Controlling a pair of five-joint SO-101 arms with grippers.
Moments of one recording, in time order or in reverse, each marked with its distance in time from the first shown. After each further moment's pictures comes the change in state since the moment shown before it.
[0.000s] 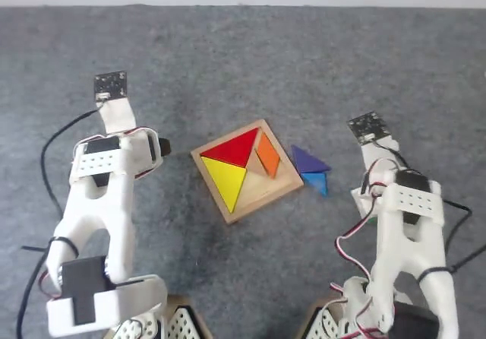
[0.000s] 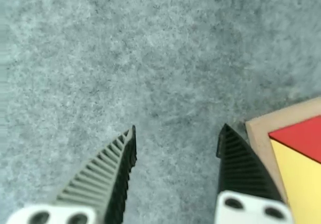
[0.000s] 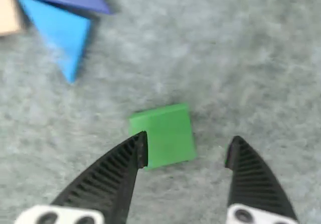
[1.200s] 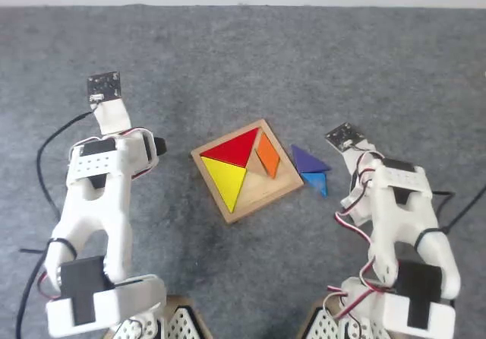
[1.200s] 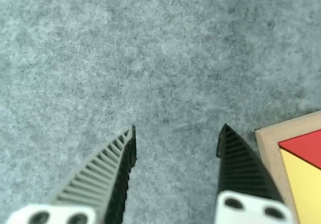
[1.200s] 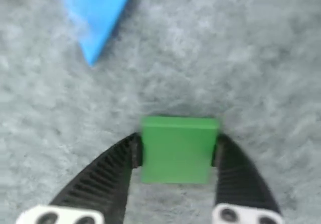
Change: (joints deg) left arm -1.2 0.0 0.6 -1.6 0.0; right arm -3.5 17.4 -5.5 0.2 8.1
